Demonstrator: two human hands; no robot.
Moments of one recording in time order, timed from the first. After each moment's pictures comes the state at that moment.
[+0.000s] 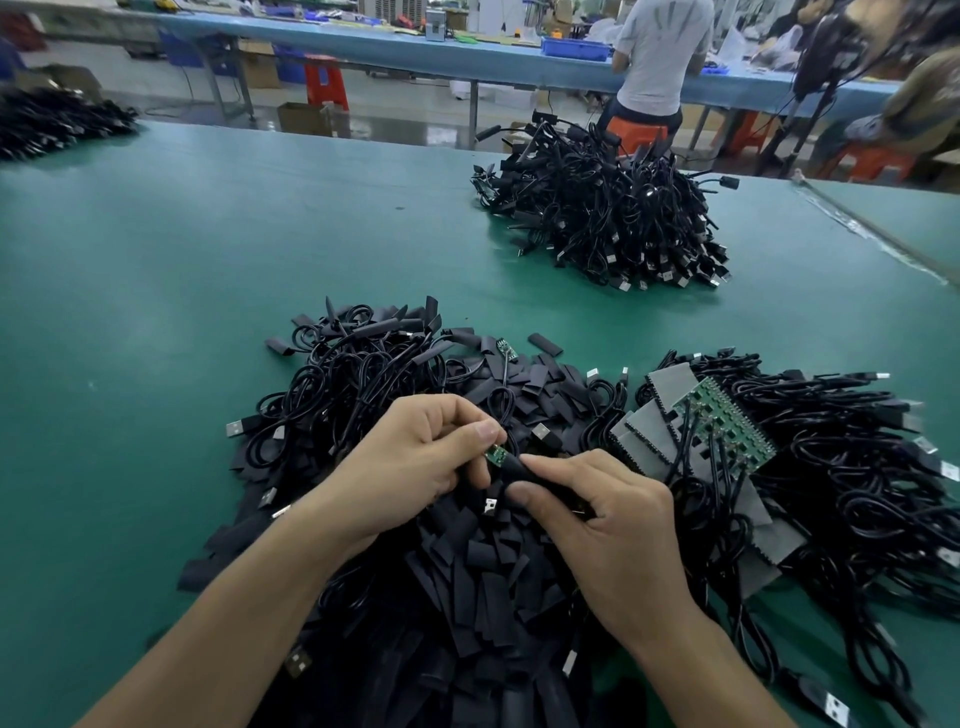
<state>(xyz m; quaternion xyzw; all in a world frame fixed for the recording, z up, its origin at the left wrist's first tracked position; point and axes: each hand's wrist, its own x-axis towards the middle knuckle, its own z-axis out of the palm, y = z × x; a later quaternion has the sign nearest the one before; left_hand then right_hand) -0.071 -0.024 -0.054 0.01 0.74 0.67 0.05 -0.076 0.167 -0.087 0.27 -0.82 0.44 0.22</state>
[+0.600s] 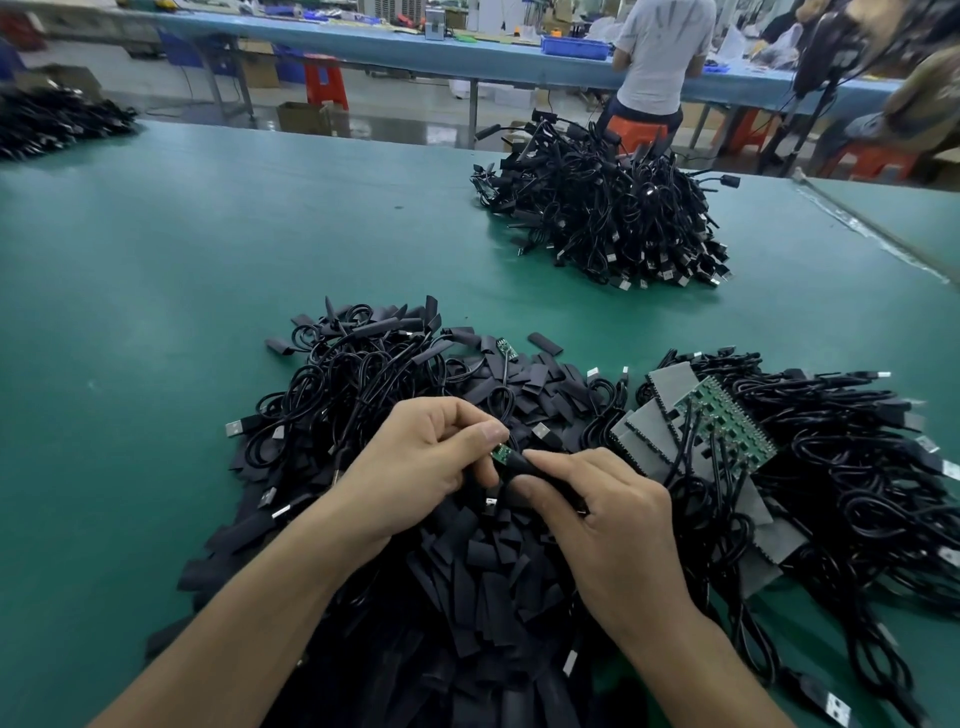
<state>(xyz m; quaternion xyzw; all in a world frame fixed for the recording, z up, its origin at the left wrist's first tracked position) -0.070 -0.017 -0.058 -0.02 0.74 0.67 0.03 -0.075 0.166 -0.088 0.27 -0.85 0.40 0.23</state>
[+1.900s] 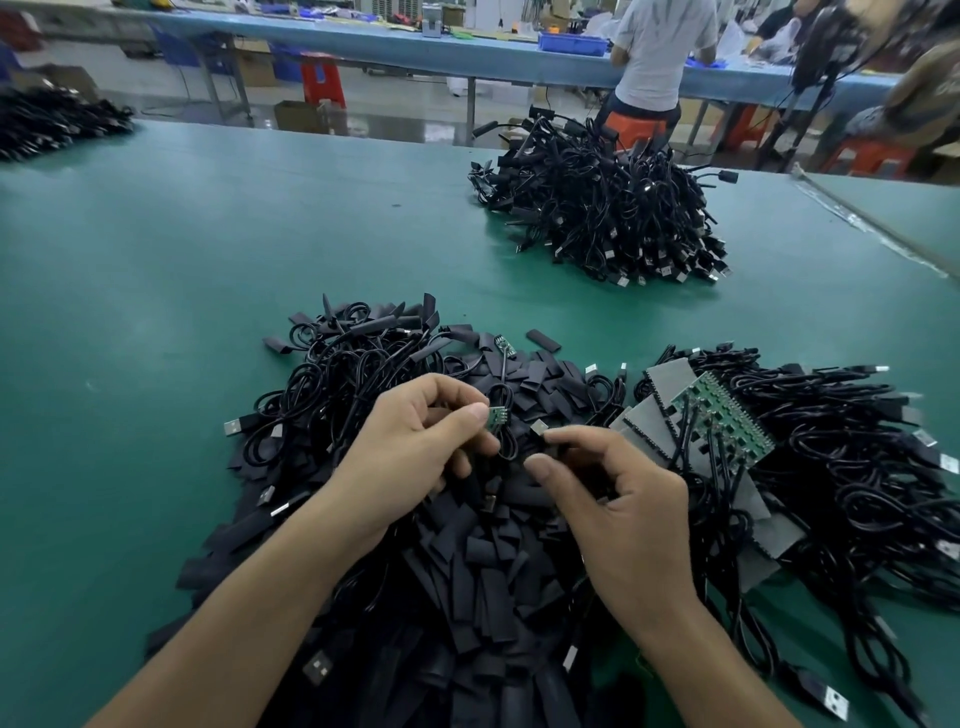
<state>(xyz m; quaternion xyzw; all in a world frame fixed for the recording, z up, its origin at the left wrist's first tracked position) -0.072 -0.017 -0.058 -0.06 0.74 0.67 -0.02 -0.074 0.167 -0.082 0.18 -0.78 0.57 0.17</state>
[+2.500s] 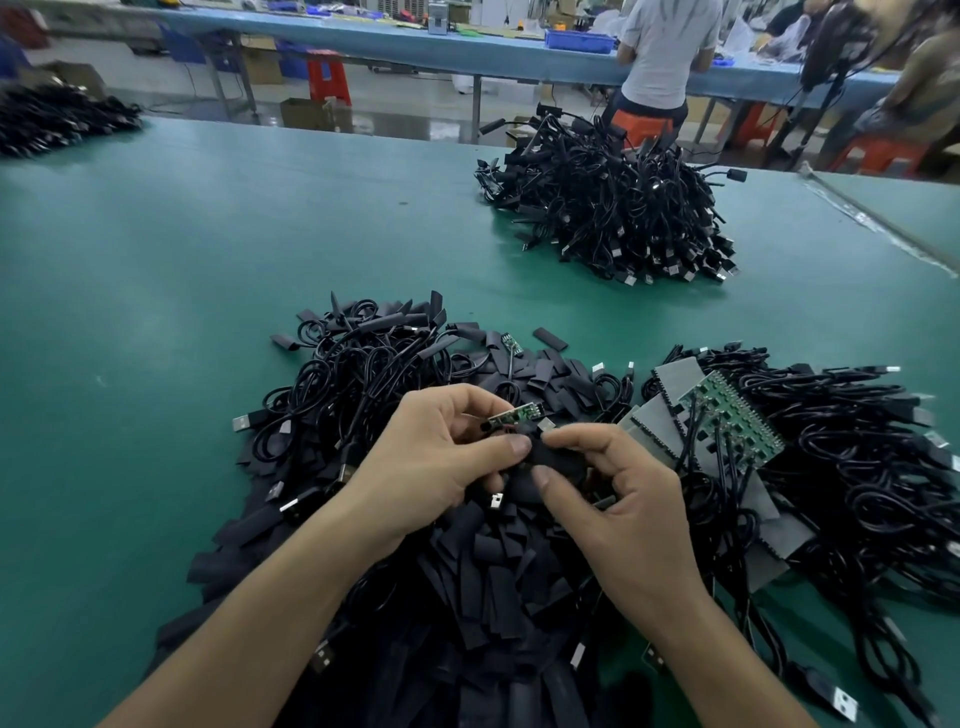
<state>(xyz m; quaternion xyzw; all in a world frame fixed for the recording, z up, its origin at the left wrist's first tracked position) -0.067 -0.011 -0.056 -0.02 0.74 0.68 0.02 -0.073 0.168 -0.080 0.20 -0.76 0.61 0.08</state>
